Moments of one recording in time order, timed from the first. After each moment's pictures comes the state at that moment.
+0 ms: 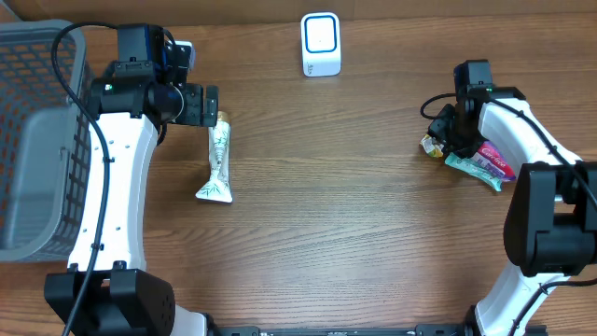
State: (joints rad) left arm 0.03 1.66 1.64 -1.02 0.00 0.10; right arm 0.01 1.98 1.39 -0.78 -0.01 0.69
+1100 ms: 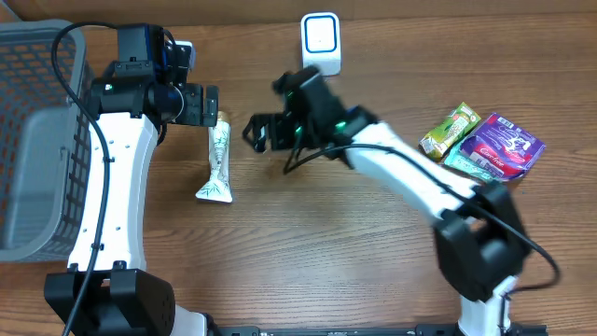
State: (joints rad) left arm 0.03 1.66 1.64 -1.02 0.00 0.10; right arm 0.67 1.99 1.58 -0.39 -0.37 0.56
